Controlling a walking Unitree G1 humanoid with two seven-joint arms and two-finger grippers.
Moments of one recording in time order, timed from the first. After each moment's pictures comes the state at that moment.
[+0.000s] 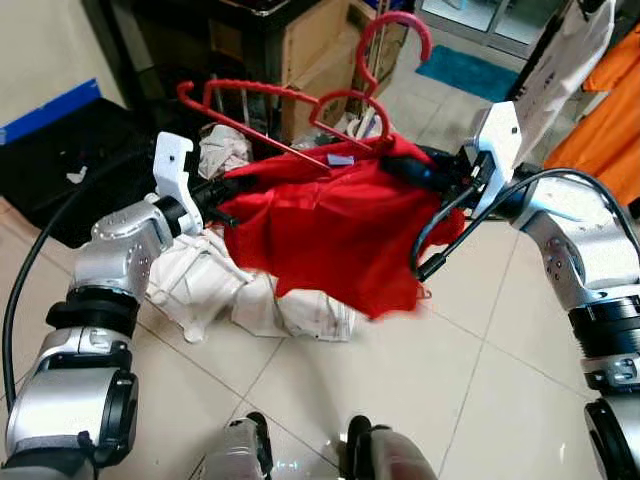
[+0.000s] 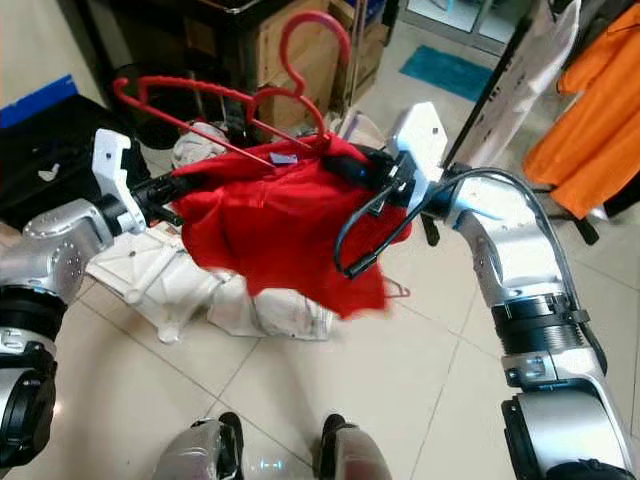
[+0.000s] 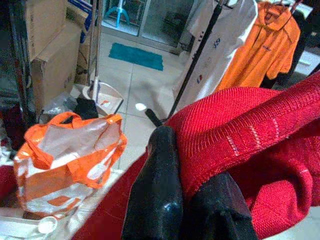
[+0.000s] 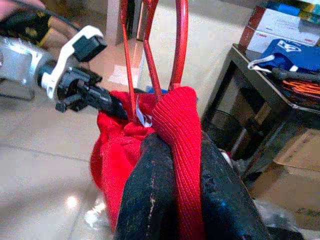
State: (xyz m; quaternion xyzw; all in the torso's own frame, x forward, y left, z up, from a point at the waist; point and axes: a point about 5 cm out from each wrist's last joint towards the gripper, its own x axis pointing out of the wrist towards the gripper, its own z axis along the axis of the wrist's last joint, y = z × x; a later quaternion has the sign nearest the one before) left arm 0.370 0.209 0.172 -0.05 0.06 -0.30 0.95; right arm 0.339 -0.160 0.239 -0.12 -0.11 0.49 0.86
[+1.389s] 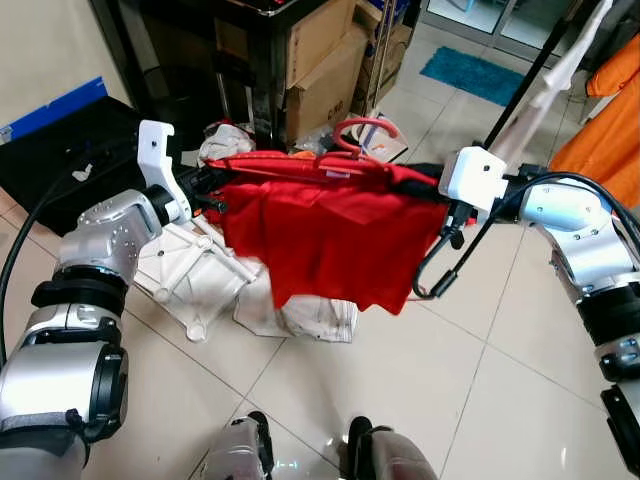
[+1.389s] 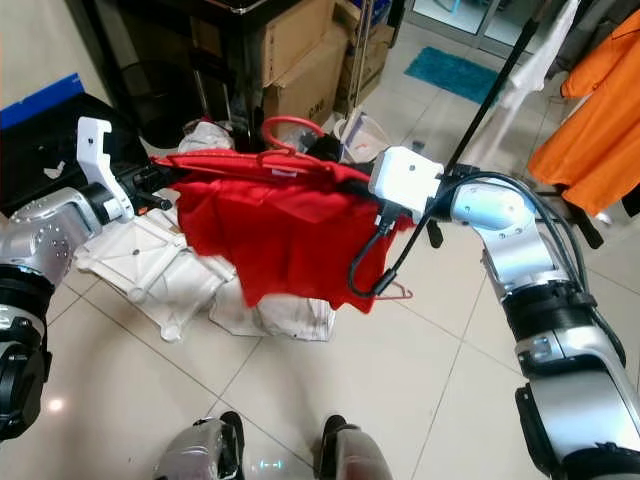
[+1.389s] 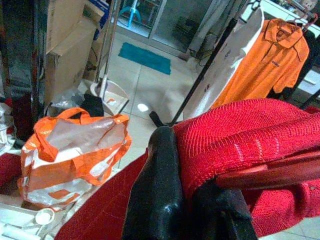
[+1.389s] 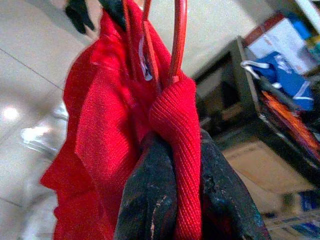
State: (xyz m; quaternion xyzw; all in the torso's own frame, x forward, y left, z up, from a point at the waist) left arm 0.378 0.227 0.186 -0.08 0.07 -0.27 0.96; right arm 0.349 -0.173 0.225 -0.38 -0.13 0.45 0.80
